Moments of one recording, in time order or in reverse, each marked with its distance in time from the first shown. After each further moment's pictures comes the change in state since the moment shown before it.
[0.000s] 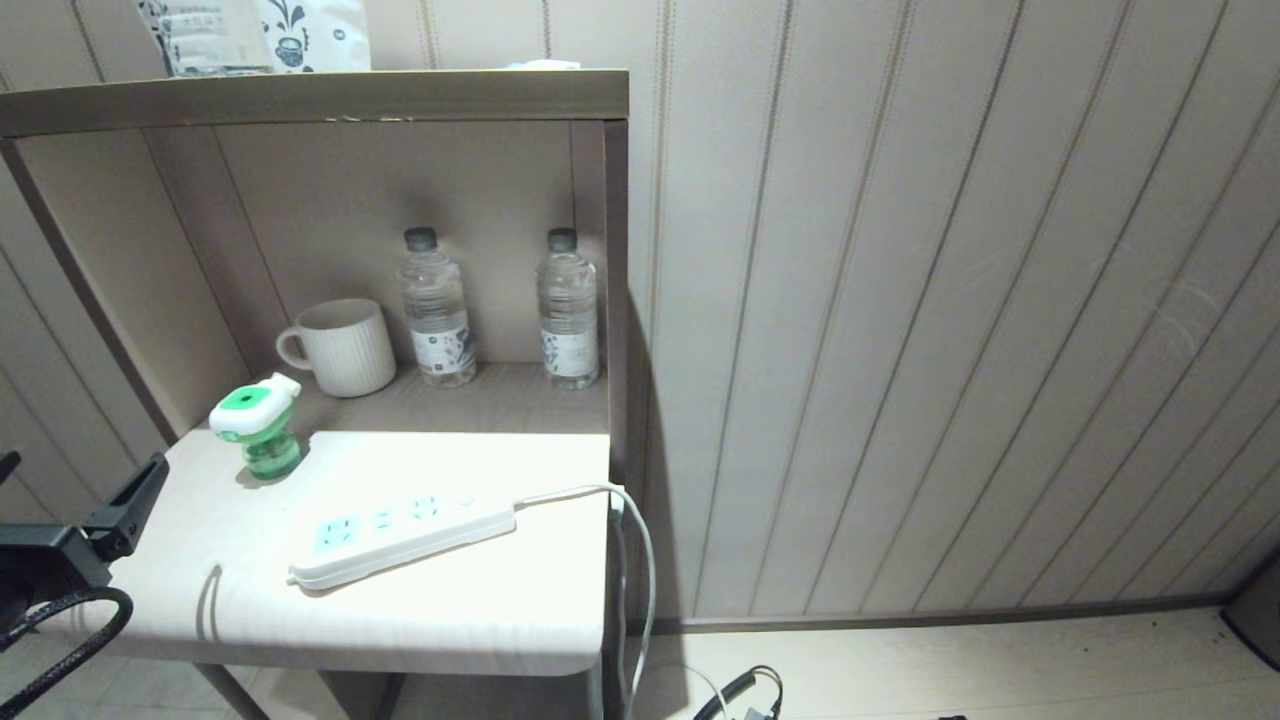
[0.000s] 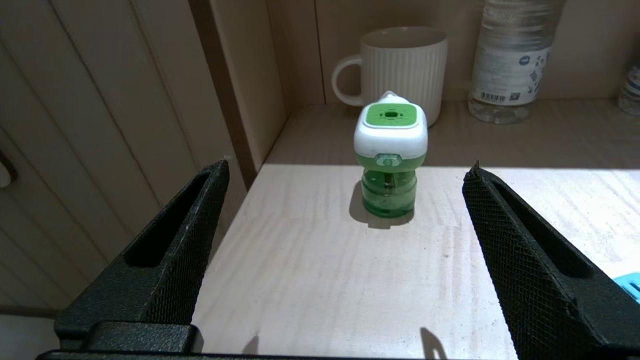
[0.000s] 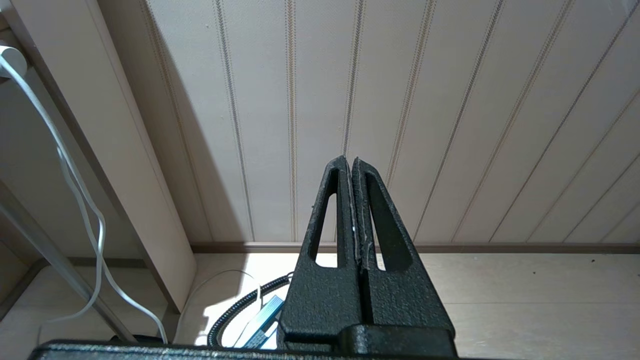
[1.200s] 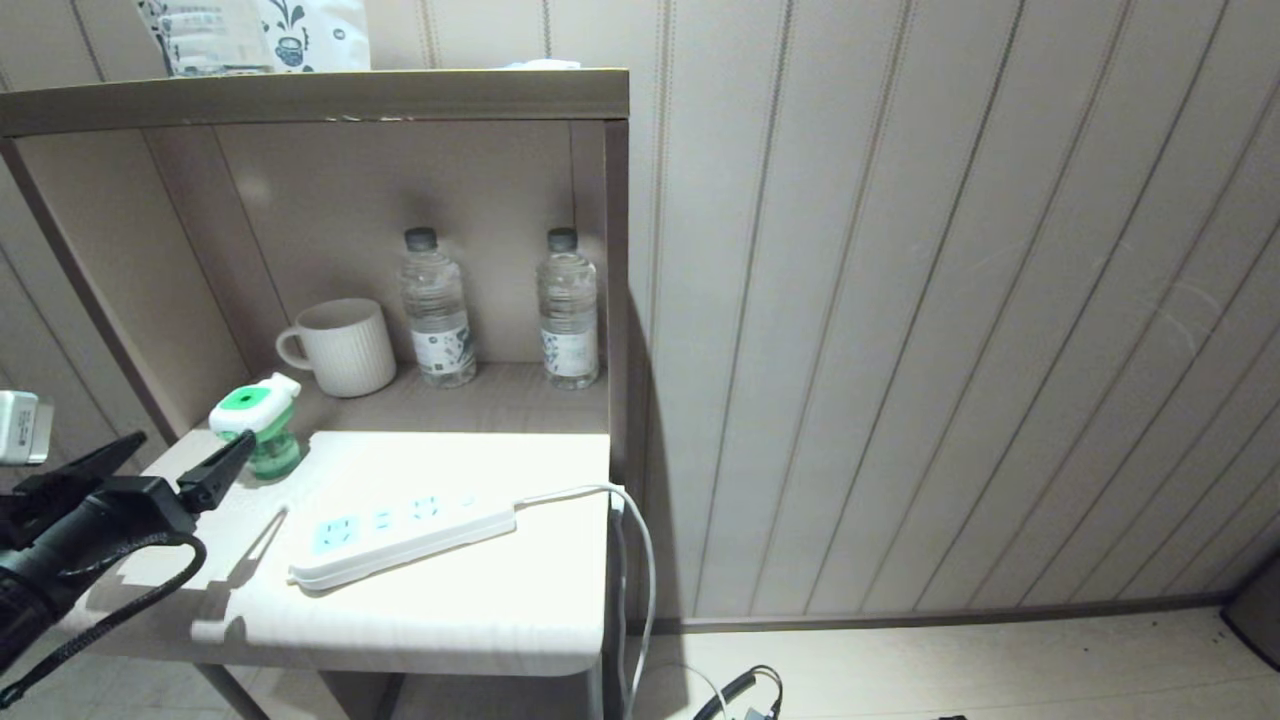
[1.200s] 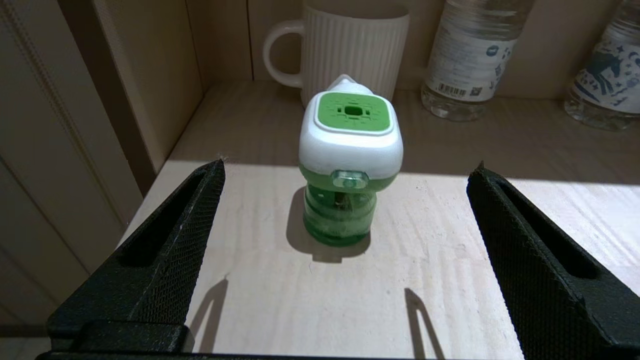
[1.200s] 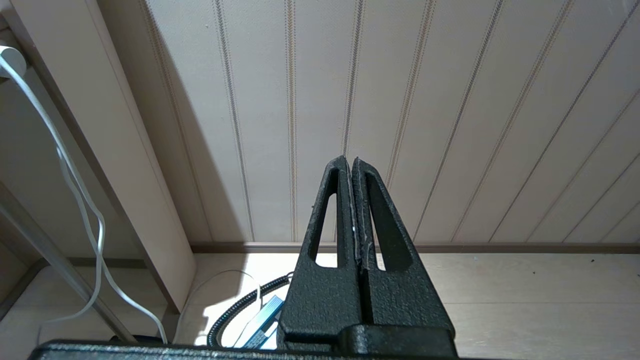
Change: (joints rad) left arm 0.015 0.343 -0.119 -0.153 -0.181 -0.158; right arm 0.000 0.000 0.000 0.000 0.000 0.000
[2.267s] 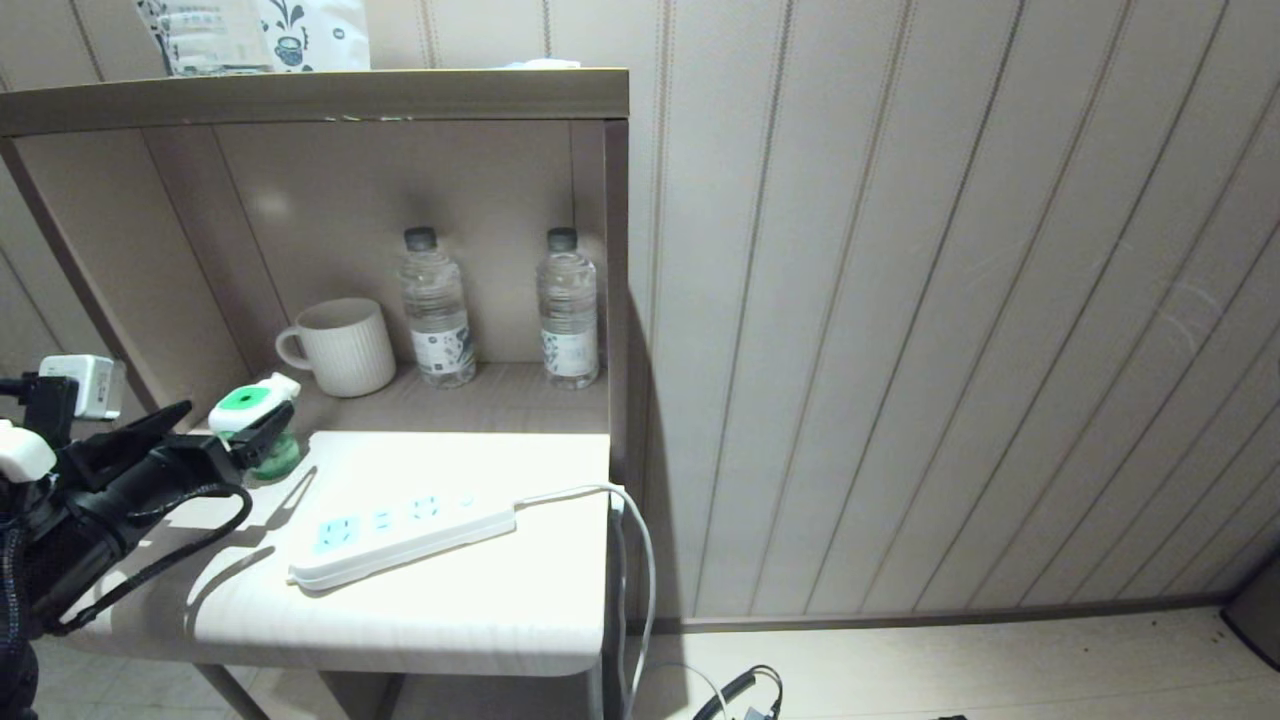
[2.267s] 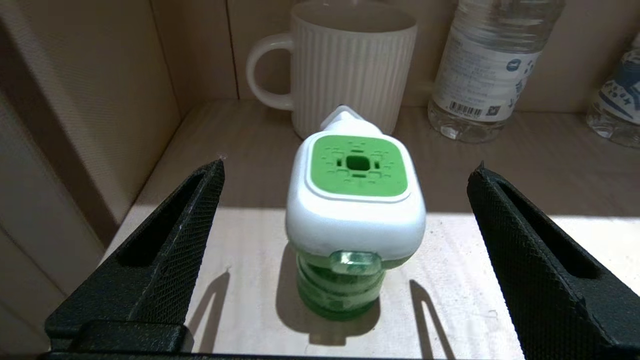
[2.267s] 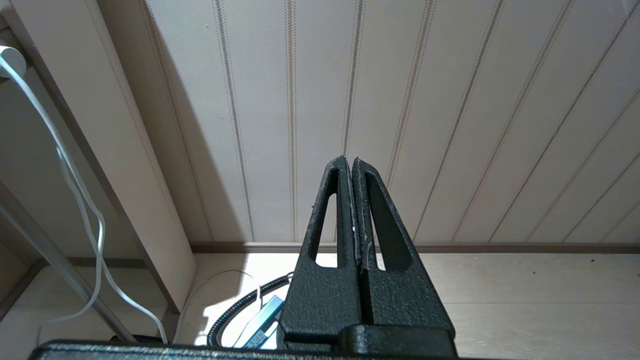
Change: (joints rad) left arm -0.044 0.161 -0.169 0.000 0.021 0.009; right arm 0.000 0.000 0.000 0.000 0.000 0.000
